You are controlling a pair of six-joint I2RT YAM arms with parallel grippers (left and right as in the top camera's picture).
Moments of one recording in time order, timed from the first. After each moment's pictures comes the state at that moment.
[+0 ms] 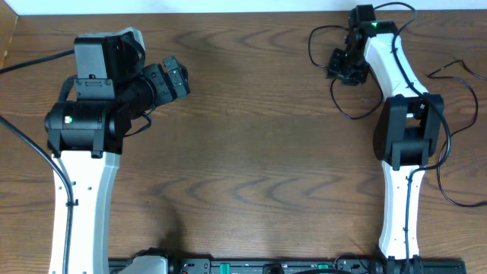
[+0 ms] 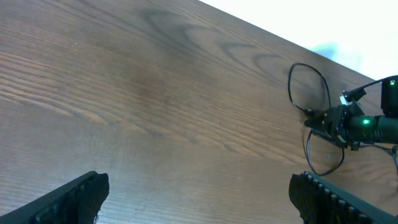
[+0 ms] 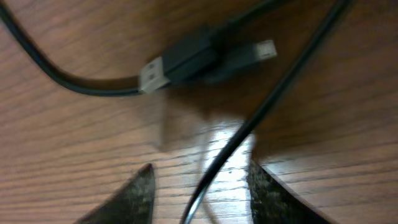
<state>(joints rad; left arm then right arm) -0.04 1.34 1.57 -1.03 0.17 -0.39 0.07 2.52 2.22 -1.10 -0.16 0.45</state>
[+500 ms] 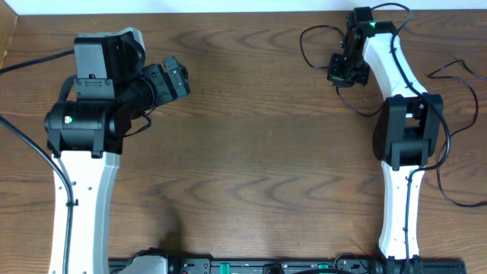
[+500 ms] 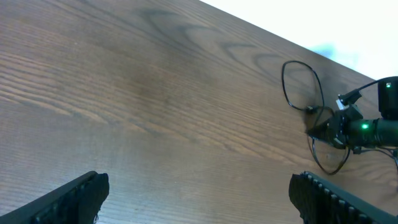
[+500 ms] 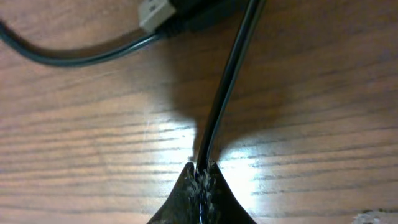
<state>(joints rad) -0.04 1.34 1.57 -1.03 0.17 -0.39 0.08 2.50 2.22 -1.16 -0.14 0.31</state>
